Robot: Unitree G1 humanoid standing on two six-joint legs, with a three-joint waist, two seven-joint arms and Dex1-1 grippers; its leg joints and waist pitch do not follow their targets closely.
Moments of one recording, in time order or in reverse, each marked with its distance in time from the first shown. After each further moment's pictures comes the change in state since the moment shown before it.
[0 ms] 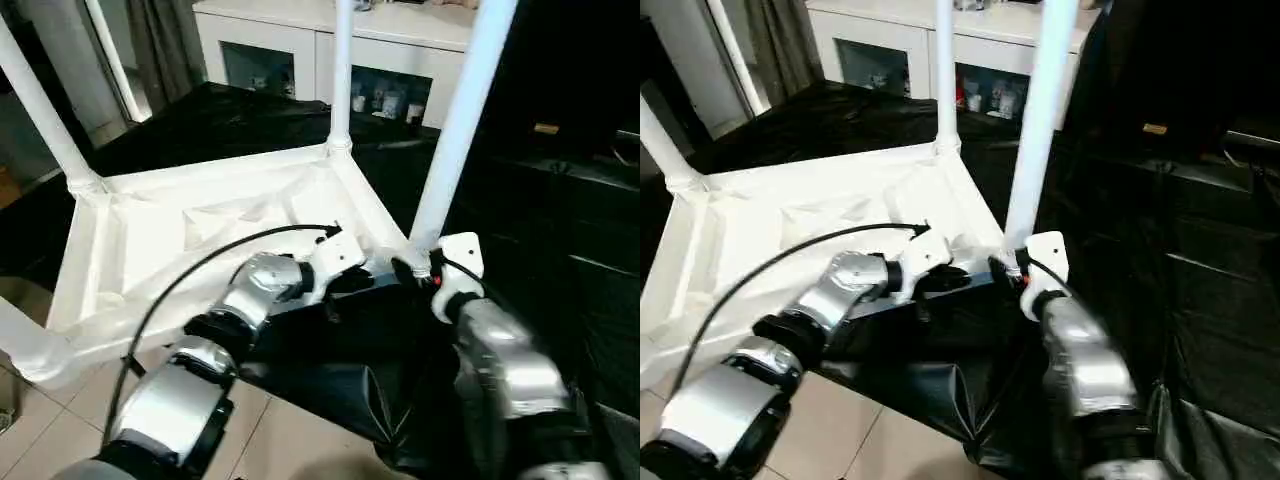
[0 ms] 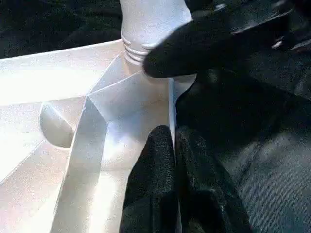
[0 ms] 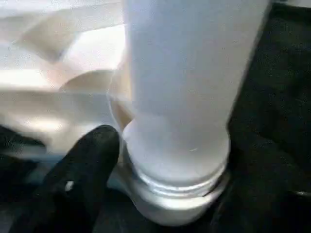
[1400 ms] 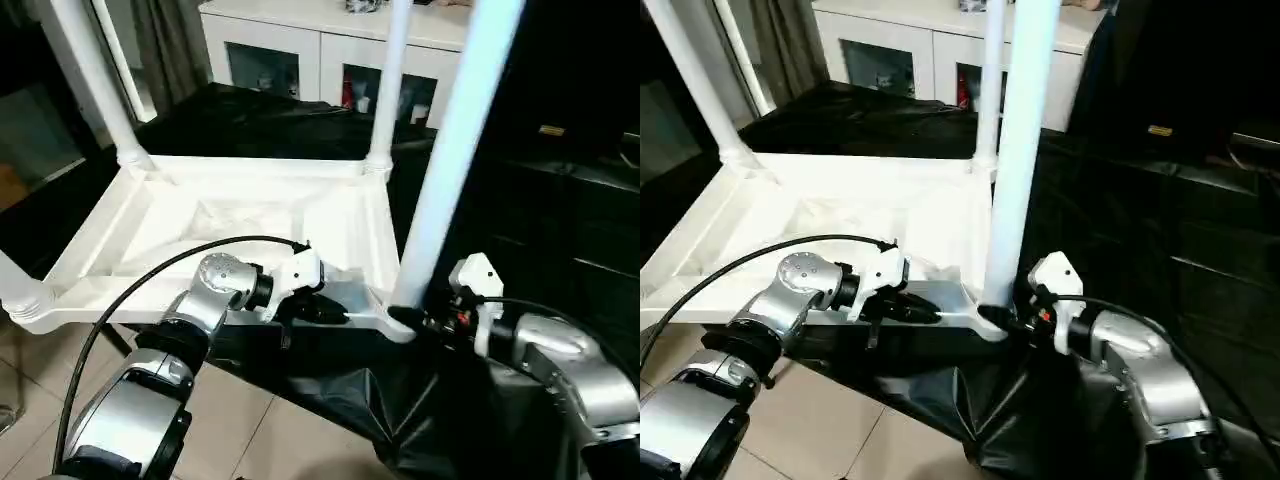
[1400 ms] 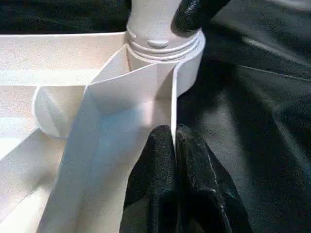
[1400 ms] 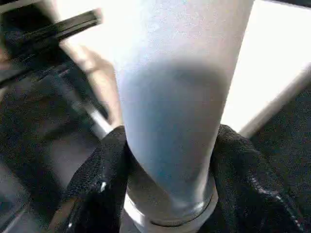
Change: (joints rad) left arm 0.083 0.112 0.009 -0.093 -0.080 -0.029 -0.340; right arm 0.118 -0.181 0.044 -0.178 0.128 0.028 0.420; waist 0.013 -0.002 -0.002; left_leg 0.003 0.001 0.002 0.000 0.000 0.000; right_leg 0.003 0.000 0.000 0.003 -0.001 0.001
